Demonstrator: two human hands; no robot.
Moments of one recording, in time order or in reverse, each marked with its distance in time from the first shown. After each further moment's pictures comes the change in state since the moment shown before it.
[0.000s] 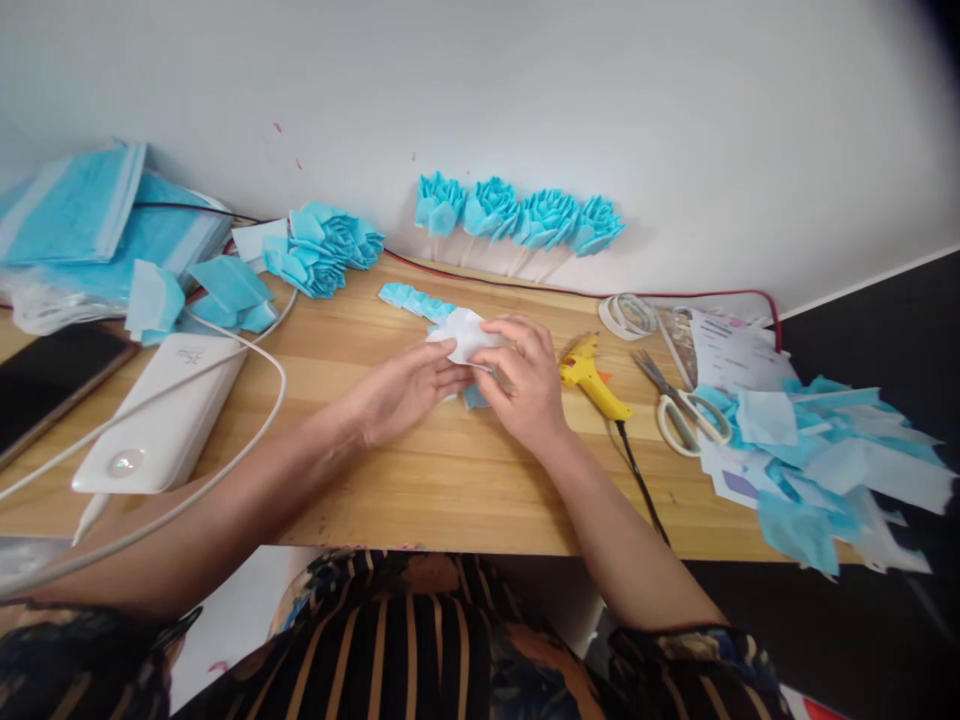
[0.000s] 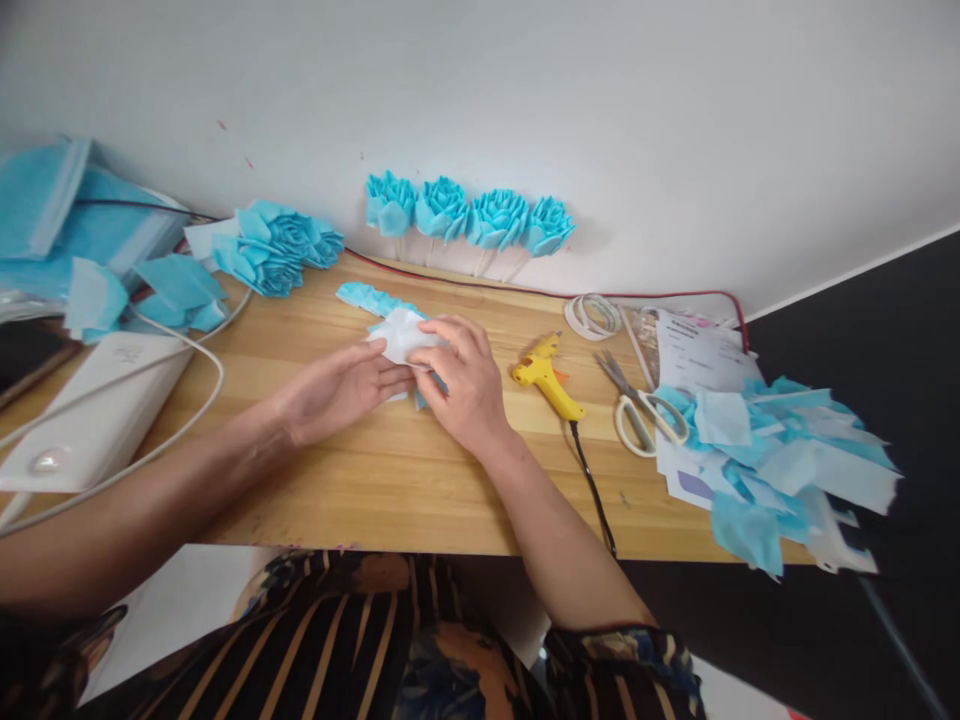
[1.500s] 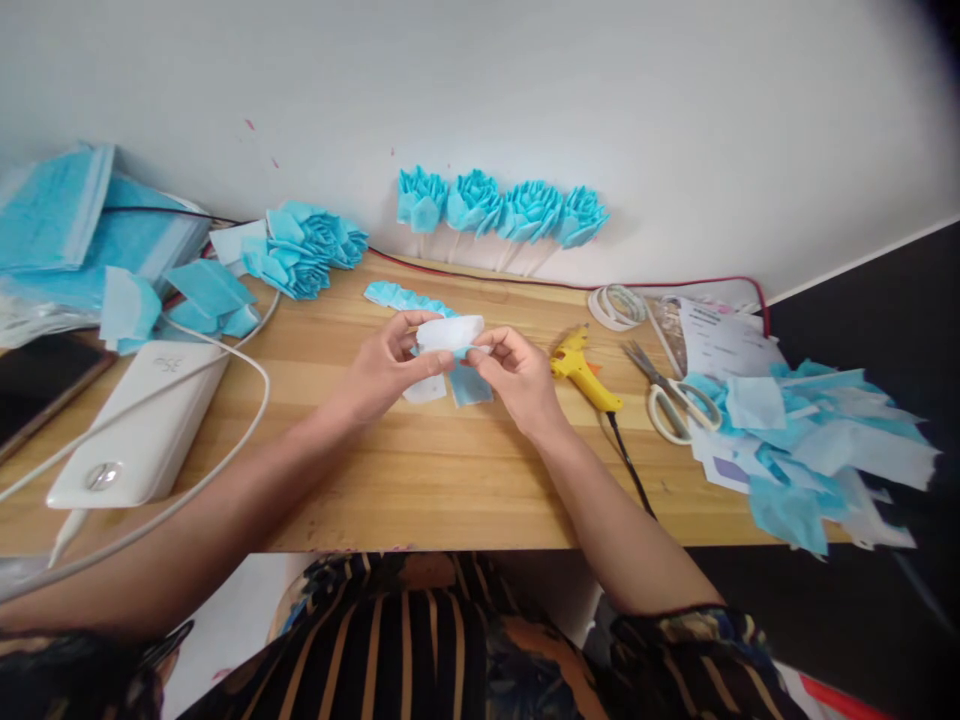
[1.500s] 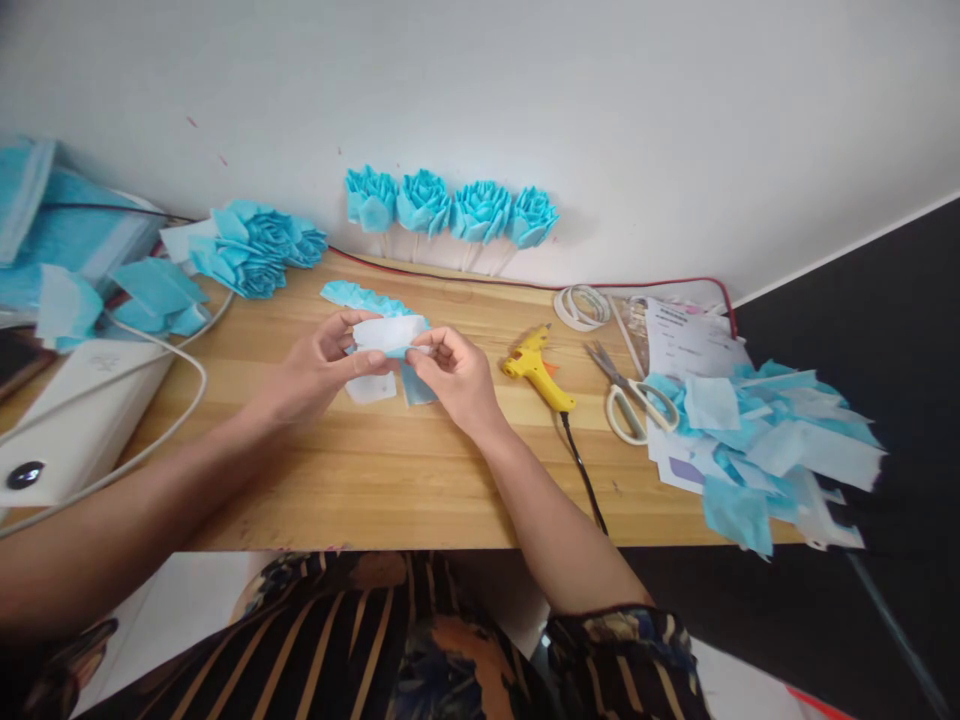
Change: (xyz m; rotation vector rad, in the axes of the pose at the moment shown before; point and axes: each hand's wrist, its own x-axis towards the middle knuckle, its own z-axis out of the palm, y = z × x) left_hand 0.001 0.004 -0.009 0.590 0.139 0.306; right_hand 0.002 -0.003 0.007 0.820 -0.015 0.808
